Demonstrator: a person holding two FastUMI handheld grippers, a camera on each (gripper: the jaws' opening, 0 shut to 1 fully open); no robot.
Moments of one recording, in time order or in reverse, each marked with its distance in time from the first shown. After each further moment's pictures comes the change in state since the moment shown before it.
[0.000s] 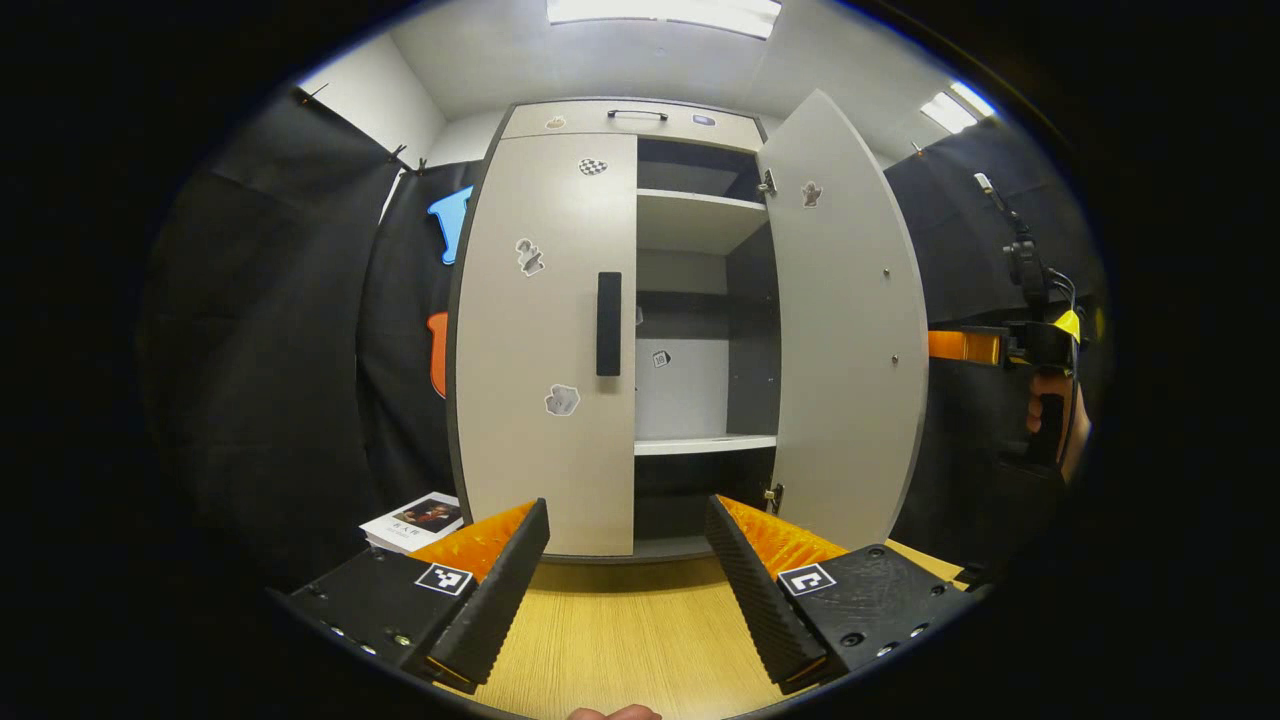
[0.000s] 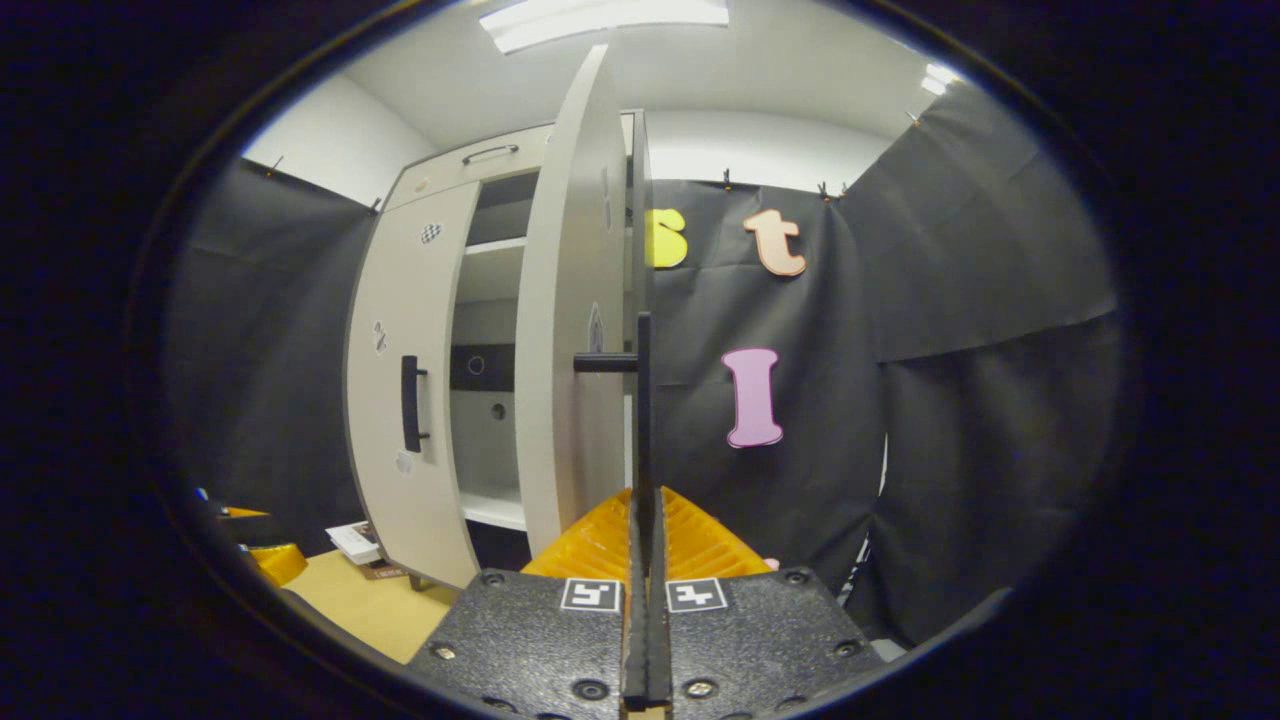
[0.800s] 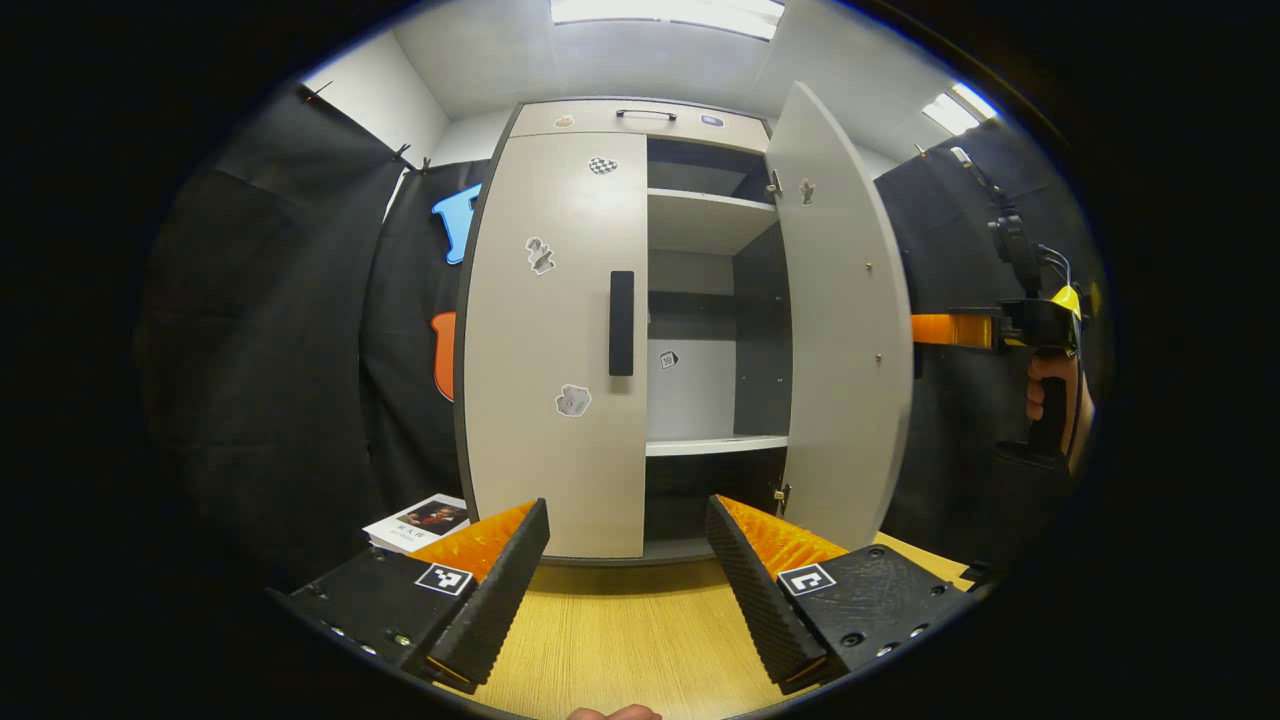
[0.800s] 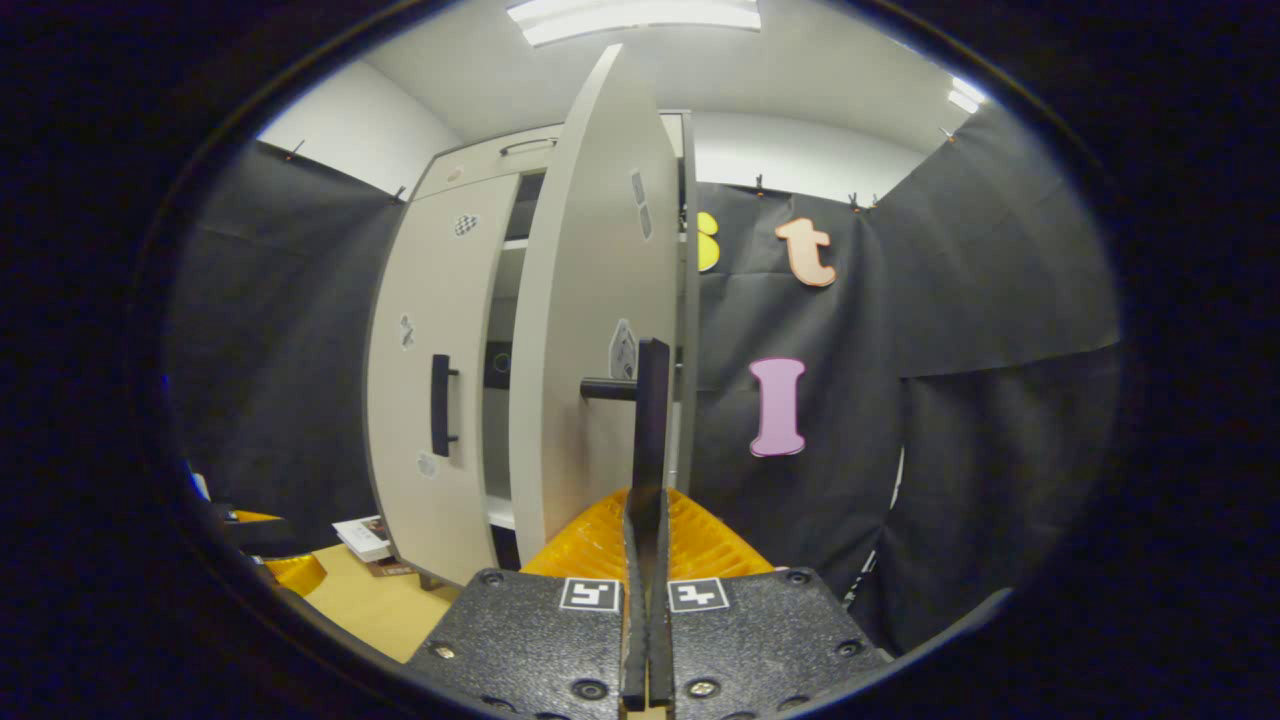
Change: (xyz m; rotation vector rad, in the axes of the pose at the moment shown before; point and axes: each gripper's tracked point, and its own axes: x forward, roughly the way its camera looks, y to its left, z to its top) left arm 0.005 0.009 -0.002 -0.003 0.000 -0.005; right arm 0.007 0.021 0.014 -0.030 0.004 0.007
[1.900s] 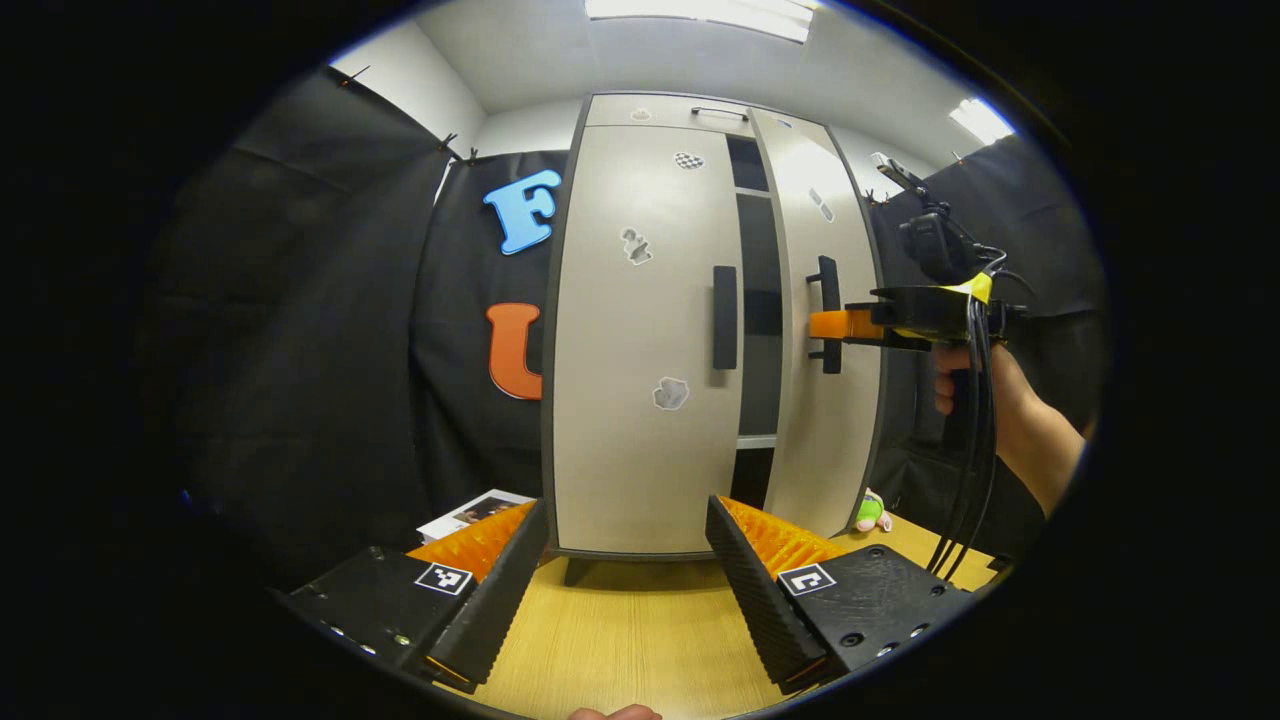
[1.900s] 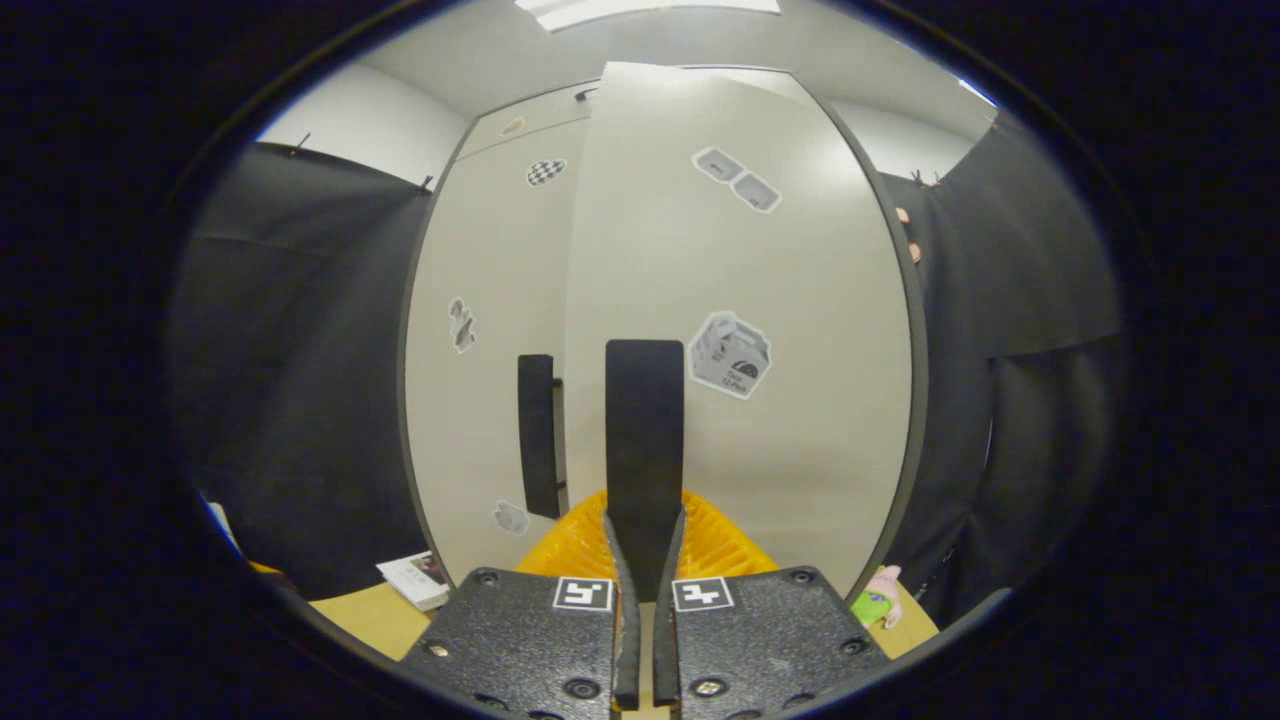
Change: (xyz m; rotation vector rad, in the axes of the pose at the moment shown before) left arm -0.011 0.097 -0.010 -0.017 0.013 0.075; right arm 0.107 0.196 -0.002 0.040 0.036 0.164
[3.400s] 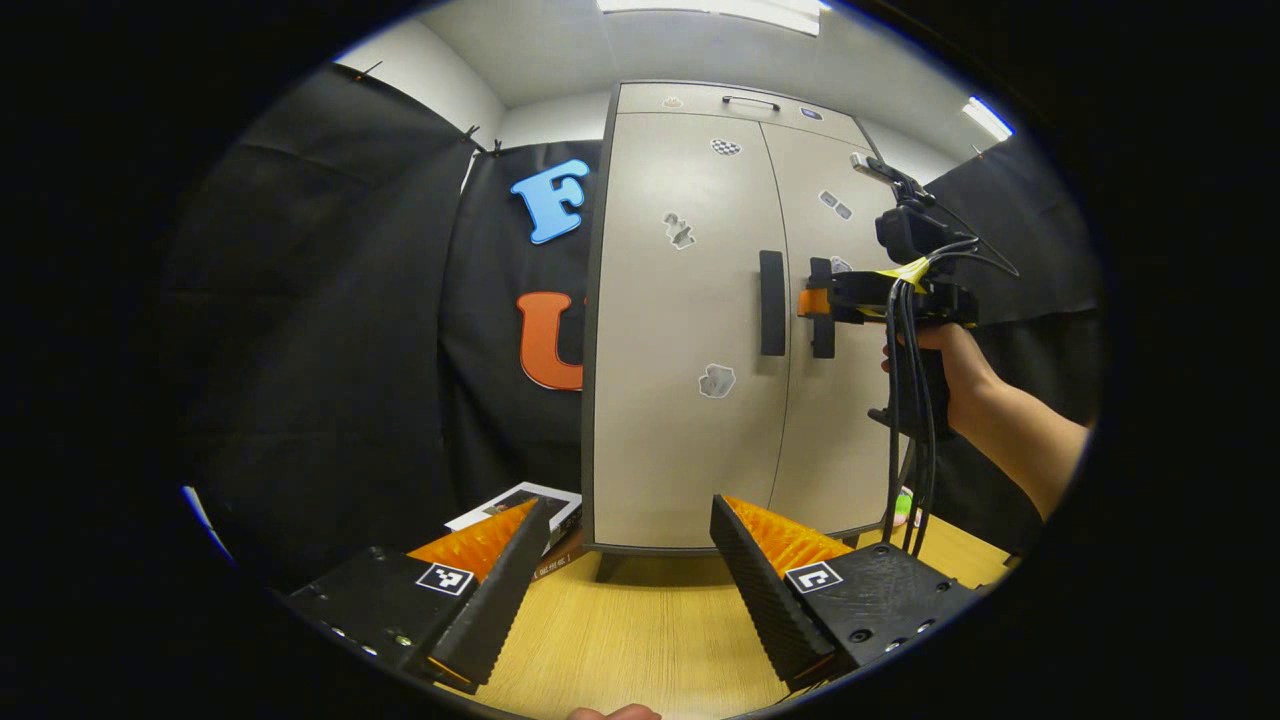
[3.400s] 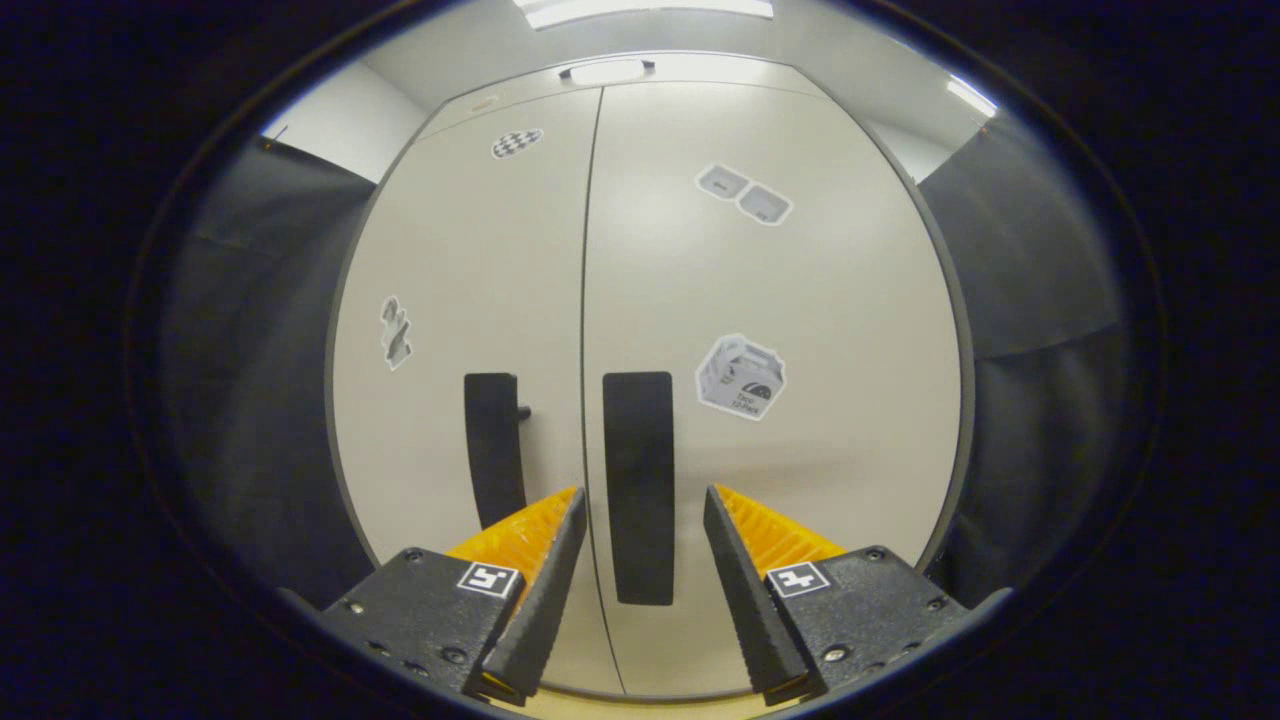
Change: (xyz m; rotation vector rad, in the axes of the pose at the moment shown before) left arm 0.009 0.052 -0.013 -0.015 0.035 0.094; right arm 0.096 0.010 0.010 0.031 -0.041 -0.131
